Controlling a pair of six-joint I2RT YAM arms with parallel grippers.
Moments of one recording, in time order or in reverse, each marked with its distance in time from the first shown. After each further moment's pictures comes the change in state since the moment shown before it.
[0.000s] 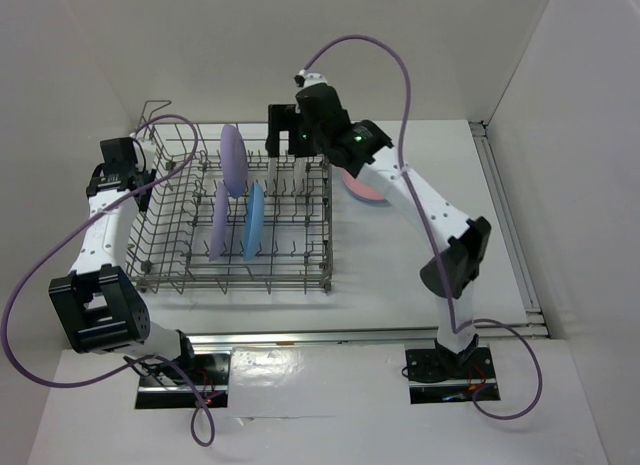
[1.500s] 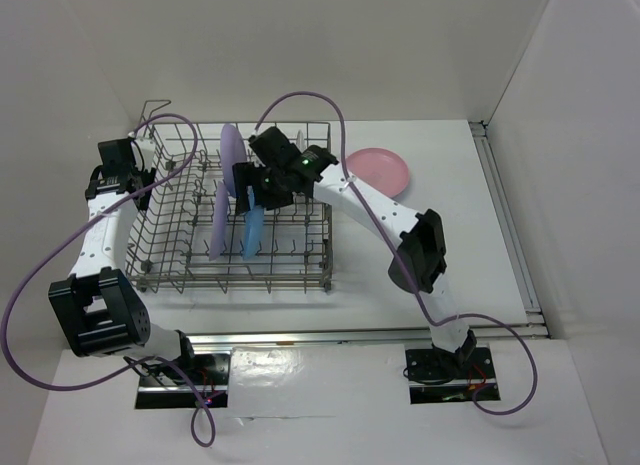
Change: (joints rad) left arm 0.007 -0.019 -0.021 0.039 0.042 -0.003; right arm 0.128 0.259 0.052 -0.167 -0.280 0.143
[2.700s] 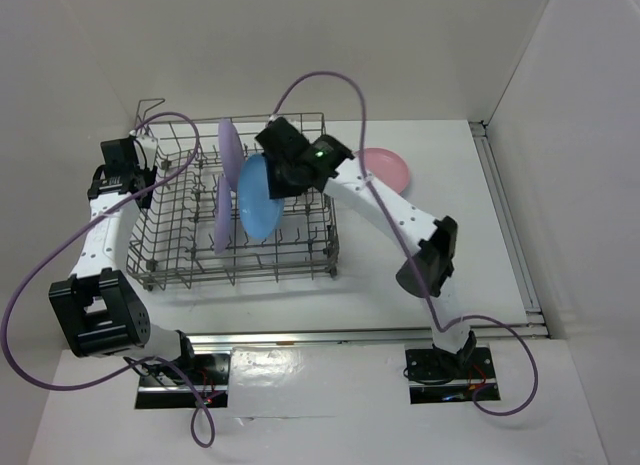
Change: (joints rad) left arm -0.011 -0.007 -0.003 0.015 -0.011 -0.024; right arm 0.014 -0.027 0.118 -0.222 0.304 0.029
